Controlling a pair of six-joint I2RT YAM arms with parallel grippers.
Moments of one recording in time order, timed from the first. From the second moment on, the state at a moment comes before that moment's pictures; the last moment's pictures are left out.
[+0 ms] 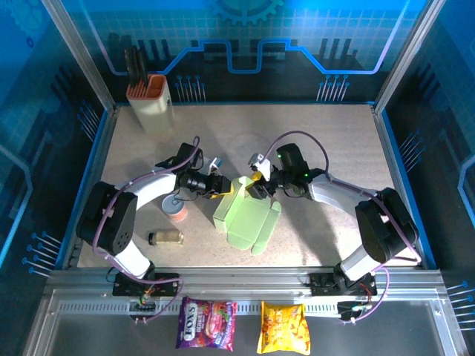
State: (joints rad) left arm -0.33 1.64 0.94 -0.35 0.81 -0.48; right arm 0.50 1.58 0.90 -0.09 -0.55 -0.29
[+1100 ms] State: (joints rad) left arm -0.33 1.65 0.94 -0.34 0.80 -0.48; right arm 0.64 1.48 0.90 -0.19 -0.21 0.00
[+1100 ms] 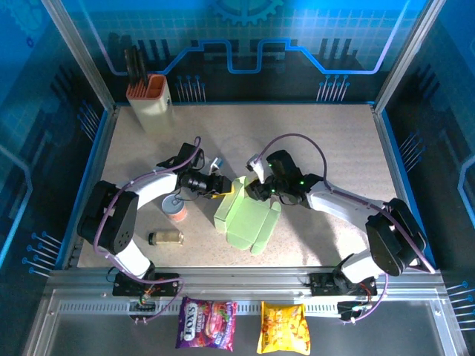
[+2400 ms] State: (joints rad) left arm -0.36 1.66 0.96 -0.36 0.79 -0.48; right arm 0.73 1.54 0.87 -0.16 -0.14 0.24
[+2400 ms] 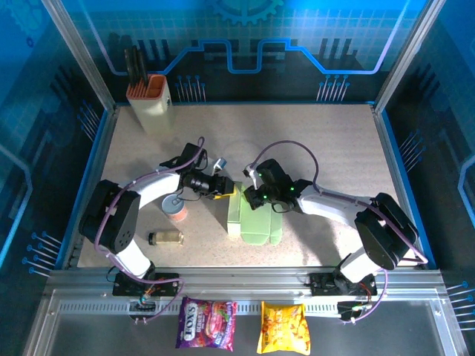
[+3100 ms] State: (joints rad) left arm -0.38 1.67 0.98 -0.38 0.76 -0.45; right arm 0.50 1.43 0.92 -0.30 -0.56 -0.40
